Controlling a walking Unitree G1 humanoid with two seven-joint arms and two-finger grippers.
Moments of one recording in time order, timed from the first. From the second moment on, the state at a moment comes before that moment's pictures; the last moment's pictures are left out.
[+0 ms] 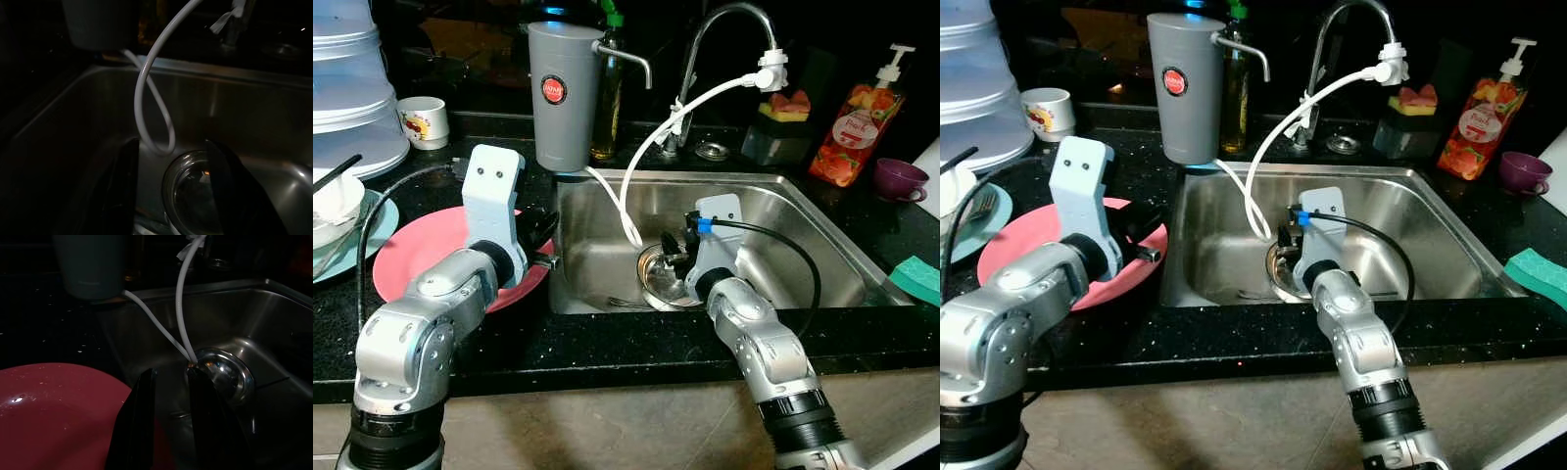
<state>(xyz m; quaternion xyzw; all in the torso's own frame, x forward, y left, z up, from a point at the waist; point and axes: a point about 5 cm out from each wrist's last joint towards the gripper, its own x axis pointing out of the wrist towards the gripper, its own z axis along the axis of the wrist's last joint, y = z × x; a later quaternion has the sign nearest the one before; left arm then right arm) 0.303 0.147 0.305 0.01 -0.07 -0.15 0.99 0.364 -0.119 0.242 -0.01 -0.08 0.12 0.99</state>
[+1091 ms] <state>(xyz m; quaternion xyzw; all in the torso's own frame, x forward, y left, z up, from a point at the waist) 0.268 0.171 0.311 0.21 -0.06 -0.30 0.93 0.341 -0.133 0.287 0.09 -0.19 0.08 0.98</state>
